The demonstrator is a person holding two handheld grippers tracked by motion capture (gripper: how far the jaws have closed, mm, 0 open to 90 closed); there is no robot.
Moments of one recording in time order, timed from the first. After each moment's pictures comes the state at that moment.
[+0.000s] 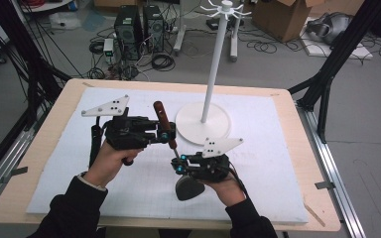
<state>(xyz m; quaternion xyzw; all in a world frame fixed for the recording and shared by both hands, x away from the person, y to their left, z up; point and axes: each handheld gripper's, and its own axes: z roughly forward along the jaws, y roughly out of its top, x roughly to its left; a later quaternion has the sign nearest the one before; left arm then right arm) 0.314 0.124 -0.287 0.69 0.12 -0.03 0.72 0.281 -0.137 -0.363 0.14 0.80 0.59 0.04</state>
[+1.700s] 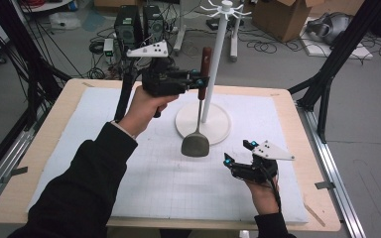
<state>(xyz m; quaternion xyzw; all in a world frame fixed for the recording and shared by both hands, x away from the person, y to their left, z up) 0.396 0.050 -0.203 0.72 0.14 0.03 0.68 0.276 -0.252 -0.391 0.38 0.73 0.50 0.26</state>
